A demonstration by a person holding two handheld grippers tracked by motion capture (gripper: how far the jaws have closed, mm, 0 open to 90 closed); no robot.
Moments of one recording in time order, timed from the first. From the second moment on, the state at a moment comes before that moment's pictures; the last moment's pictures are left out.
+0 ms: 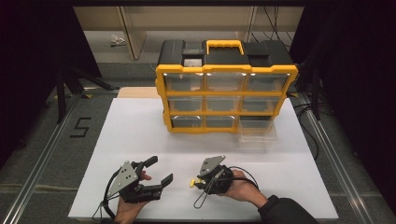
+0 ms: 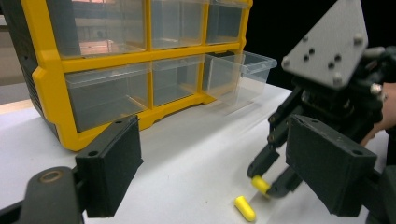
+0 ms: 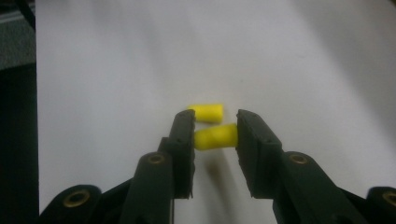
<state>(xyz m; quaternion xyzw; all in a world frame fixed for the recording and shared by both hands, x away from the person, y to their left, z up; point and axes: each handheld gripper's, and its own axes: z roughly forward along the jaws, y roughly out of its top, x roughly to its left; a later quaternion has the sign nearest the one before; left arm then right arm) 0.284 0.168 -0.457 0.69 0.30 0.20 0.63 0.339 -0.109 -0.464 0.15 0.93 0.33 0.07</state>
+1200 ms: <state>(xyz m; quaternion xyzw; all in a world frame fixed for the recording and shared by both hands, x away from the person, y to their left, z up) 0.284 0.170 -0.456 0.68 0.30 0.20 0.63 0.372 -0.180 -0.398 0.28 0.82 0.47 0.16</state>
